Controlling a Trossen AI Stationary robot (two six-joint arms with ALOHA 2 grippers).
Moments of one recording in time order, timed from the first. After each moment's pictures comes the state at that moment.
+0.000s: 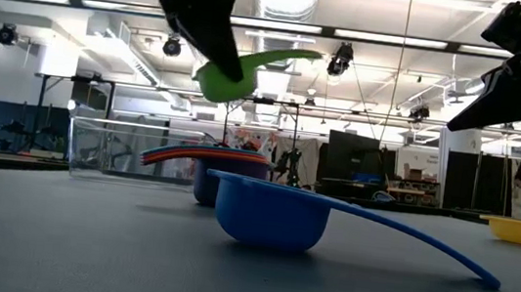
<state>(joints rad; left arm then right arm) -0.32 1.71 1.30 -0.64 -0.45 -0.37 0.53 0.89 0.47 -0.50 0.79 0.49</state>
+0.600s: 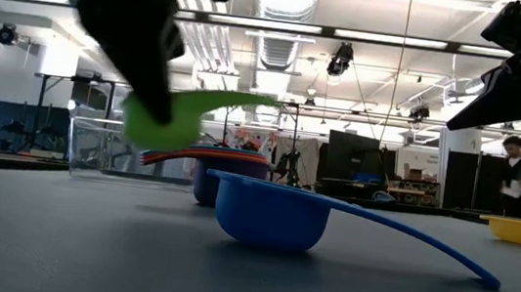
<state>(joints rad) -0.47 1.78 1.22 -0.64 -0.28 -0.57 0.53 0.89 0.47 -0.49 0.79 0.49</state>
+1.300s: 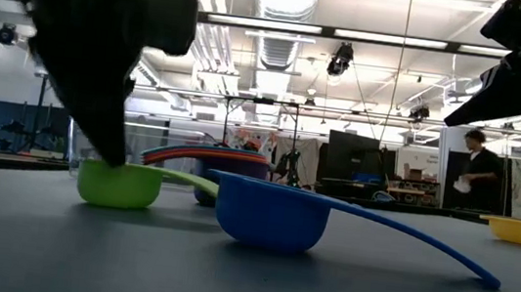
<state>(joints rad) -0.47 1.75 1.07 -0.53 -0.23 -0.92 0.53 0.89 0.47 -0.45 0.78 0.50</state>
